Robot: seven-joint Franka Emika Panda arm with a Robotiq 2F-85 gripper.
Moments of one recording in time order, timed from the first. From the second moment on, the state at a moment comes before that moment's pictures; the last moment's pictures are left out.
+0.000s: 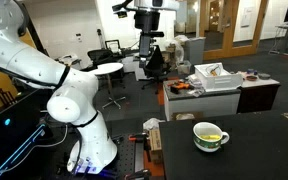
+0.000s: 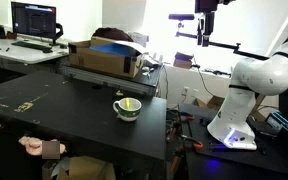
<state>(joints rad) 0.01 -0.77 0.00 -2.38 0.07 1.39 0.05</state>
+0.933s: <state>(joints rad) 0.01 -0.77 0.00 -2.38 0.07 1.40 0.05</state>
